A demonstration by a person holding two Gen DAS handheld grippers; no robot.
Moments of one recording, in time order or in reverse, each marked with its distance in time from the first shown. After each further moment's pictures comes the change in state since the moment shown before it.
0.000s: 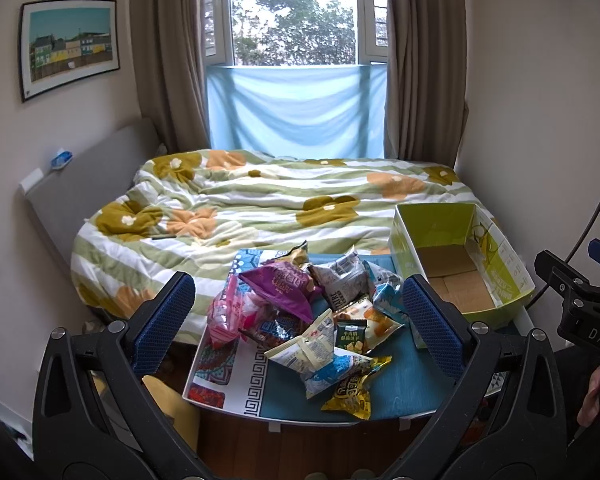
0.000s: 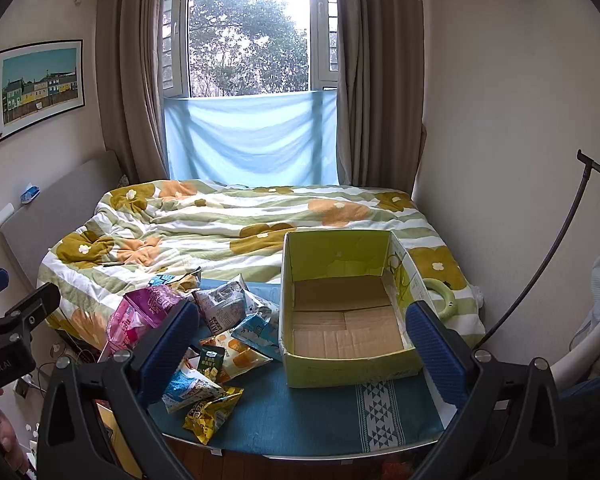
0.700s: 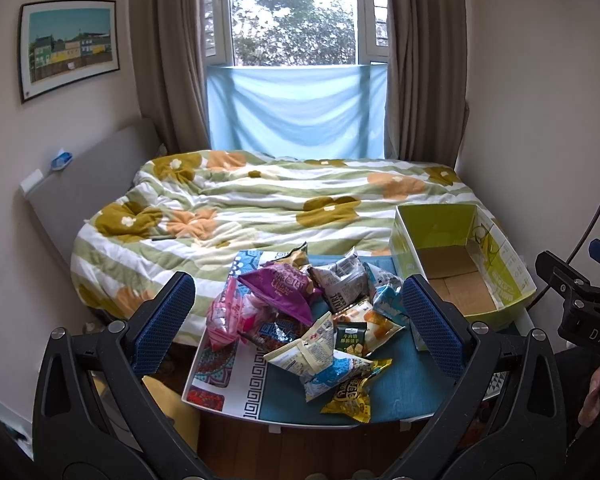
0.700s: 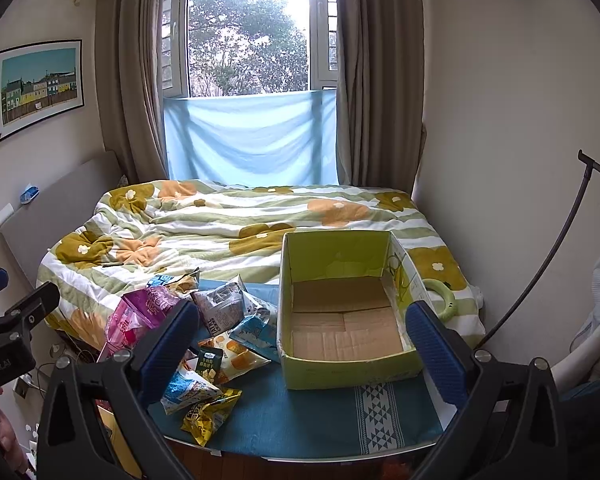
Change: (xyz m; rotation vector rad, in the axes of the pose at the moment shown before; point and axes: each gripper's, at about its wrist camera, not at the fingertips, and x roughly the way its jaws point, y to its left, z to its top) left arm 0.000 0.000 -0.001 0.001 0.000 -0.001; right arm 0.000 0.001 0.000 -0.002 -0.001 -0.001
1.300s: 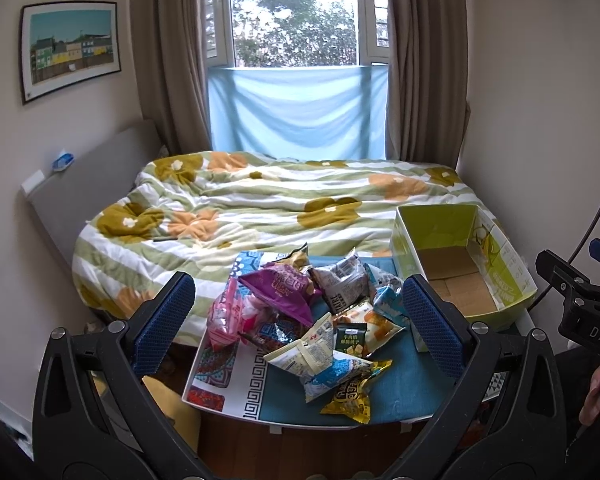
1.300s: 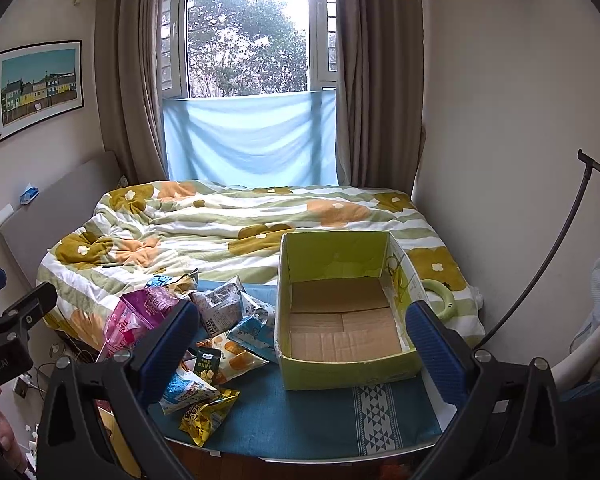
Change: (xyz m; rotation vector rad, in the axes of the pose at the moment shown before) left arm -0.005 -0.001 0.000 -0.002 -0.005 0.003; right arm -0.002 -0.003 0.000 -0.002 -0.005 0.001
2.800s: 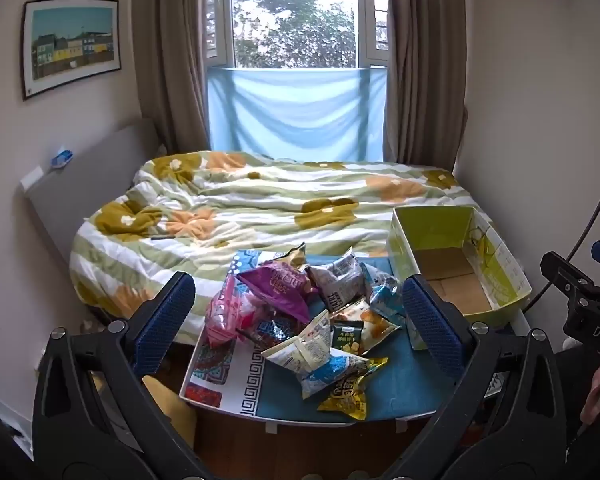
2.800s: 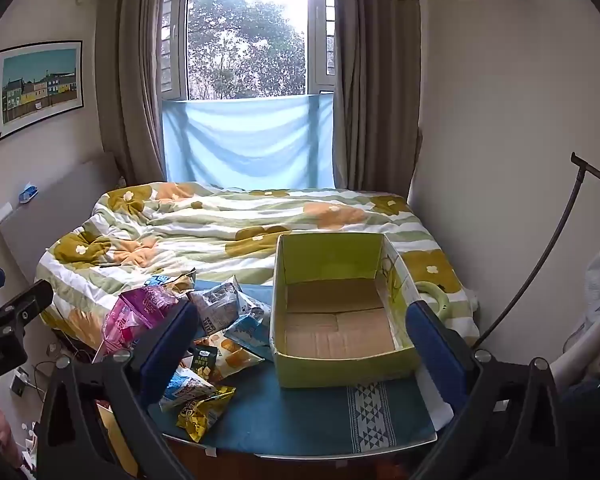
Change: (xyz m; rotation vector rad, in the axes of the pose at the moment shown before) left arm -0.006 0.005 0.003 0.002 0.006 -0.009; right arm -0.009 -0.009 0.002 -0.007 -0.011 -0.013
